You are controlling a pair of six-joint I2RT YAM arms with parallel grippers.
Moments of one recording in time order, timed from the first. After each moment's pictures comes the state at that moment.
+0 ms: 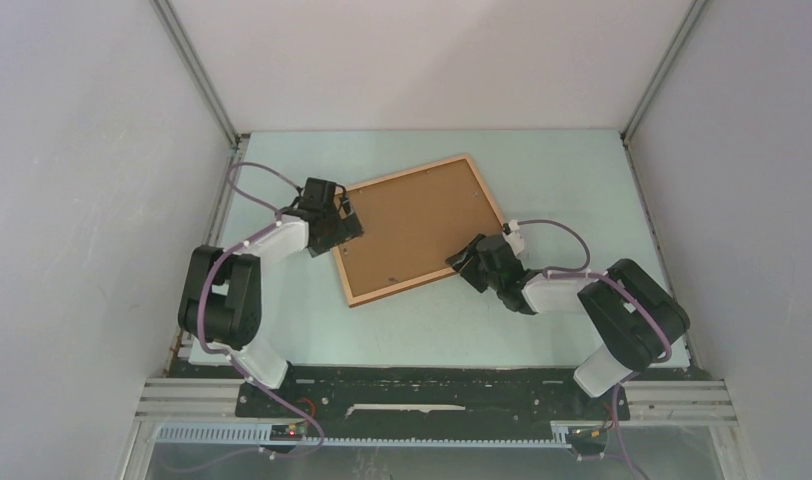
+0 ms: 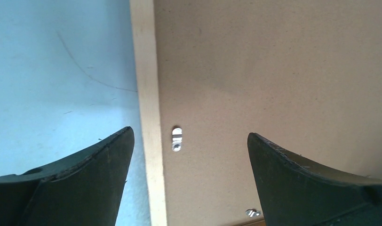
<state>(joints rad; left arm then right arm) -0.24 1.65 0.99 -0.31 -0.07 -0.64 0.62 1.59 0.57 0.35 0.15 1.19</state>
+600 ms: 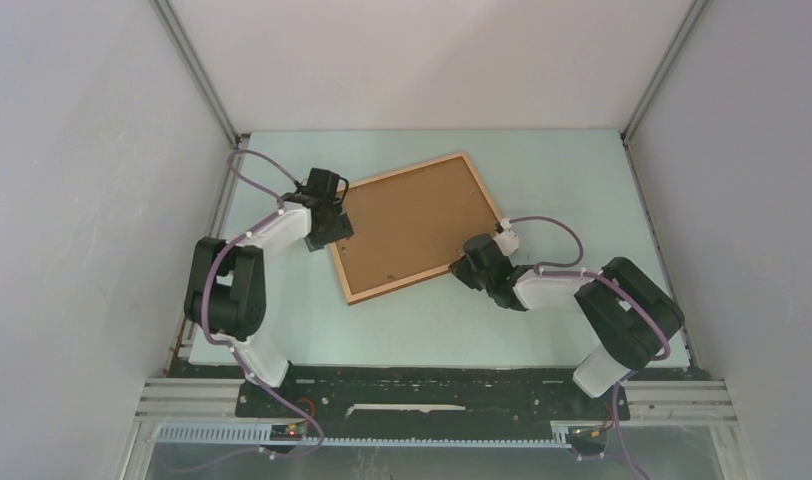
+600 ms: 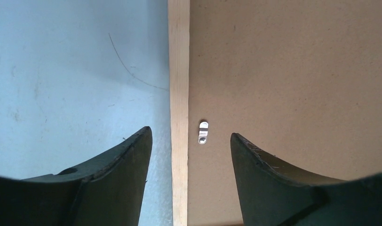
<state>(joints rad) -0.24 1.70 1.14 -0.54 -0.20 -0.60 0.69 1.61 0.65 0.21 0.26 1.19</state>
